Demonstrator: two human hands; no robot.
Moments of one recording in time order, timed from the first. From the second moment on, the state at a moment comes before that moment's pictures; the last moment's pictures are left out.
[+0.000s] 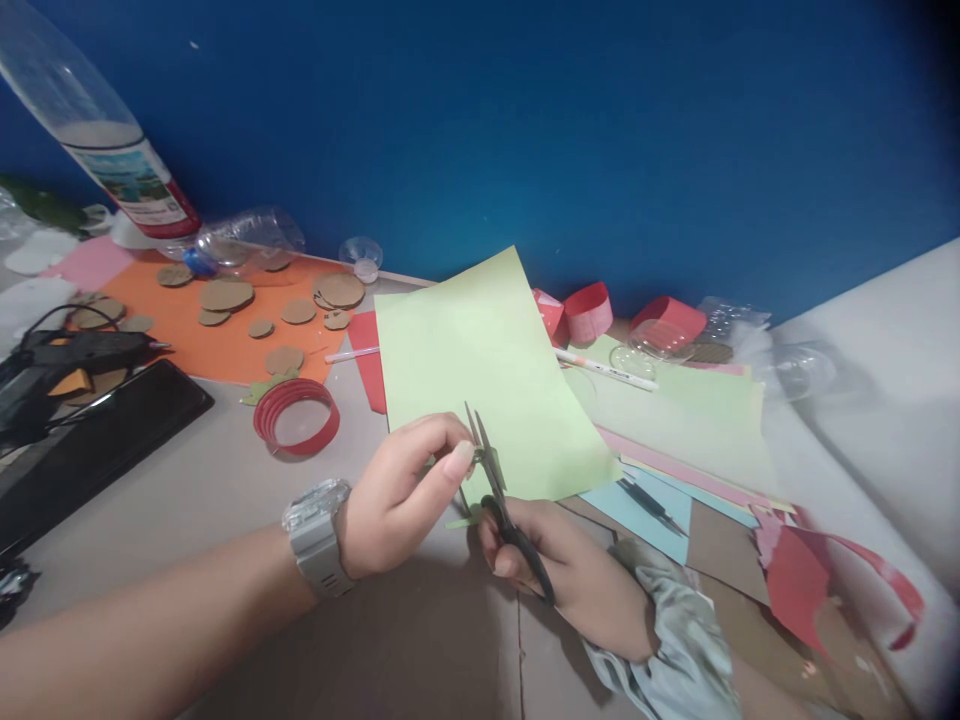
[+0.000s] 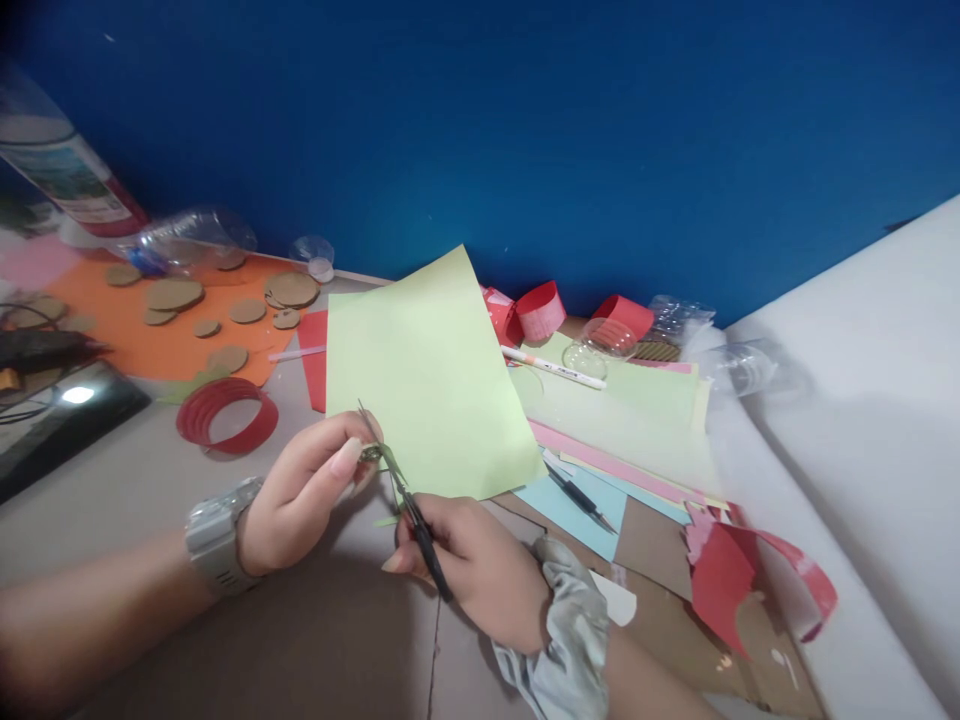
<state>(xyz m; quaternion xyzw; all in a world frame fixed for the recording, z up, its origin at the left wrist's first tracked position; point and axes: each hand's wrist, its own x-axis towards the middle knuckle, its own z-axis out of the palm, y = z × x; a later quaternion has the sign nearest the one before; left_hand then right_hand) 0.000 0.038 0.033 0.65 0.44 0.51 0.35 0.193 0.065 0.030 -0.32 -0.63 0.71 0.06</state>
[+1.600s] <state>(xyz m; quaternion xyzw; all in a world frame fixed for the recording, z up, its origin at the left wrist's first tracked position) -0.001 0.039 0.031 0.68 0.43 0.50 0.33 0.193 0.065 0.030 -0.32 -0.64 0.70 0.08</state>
